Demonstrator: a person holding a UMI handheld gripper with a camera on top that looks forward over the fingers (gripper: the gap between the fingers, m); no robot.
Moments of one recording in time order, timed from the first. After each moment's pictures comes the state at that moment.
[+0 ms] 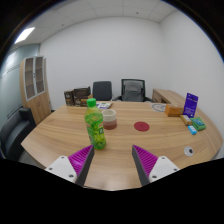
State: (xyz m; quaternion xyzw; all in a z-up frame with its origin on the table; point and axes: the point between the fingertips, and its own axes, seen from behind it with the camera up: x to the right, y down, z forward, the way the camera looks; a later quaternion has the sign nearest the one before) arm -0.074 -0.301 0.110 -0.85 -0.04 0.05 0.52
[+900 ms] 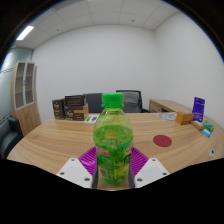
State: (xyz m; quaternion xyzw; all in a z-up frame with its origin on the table) arm -0.159 -0.141 0.066 -0.80 0.01 0.01 0.60
